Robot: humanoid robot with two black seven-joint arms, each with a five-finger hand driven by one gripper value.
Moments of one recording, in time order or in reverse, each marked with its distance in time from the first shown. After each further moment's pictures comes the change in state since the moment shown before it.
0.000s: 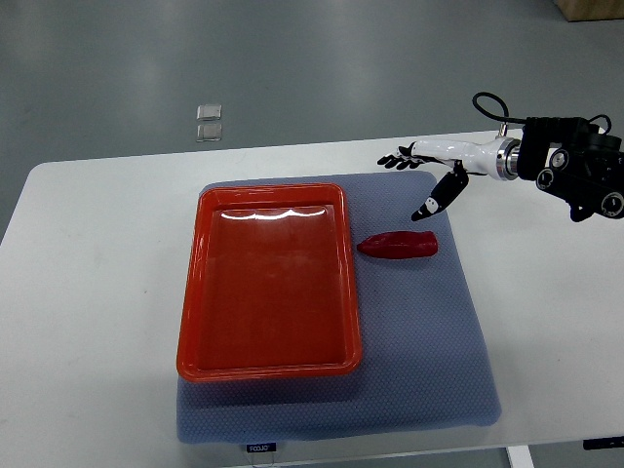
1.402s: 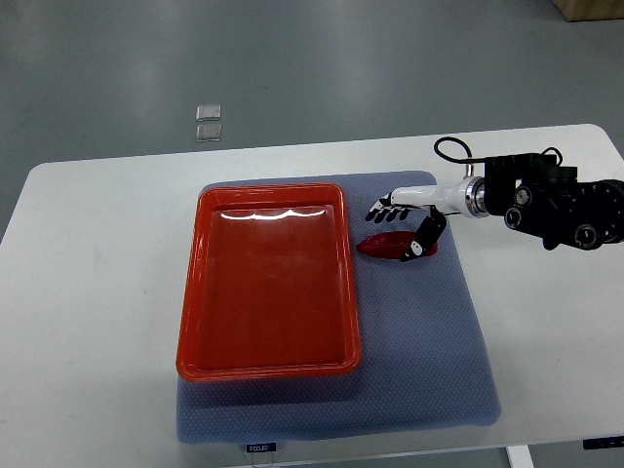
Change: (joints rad) left arm 0.000 0.000 -0.001 0.000 0.000 0.000 0.000; right arm -0.009 0.047 -0.076 0.114 -0.044 -0.046 -0.136
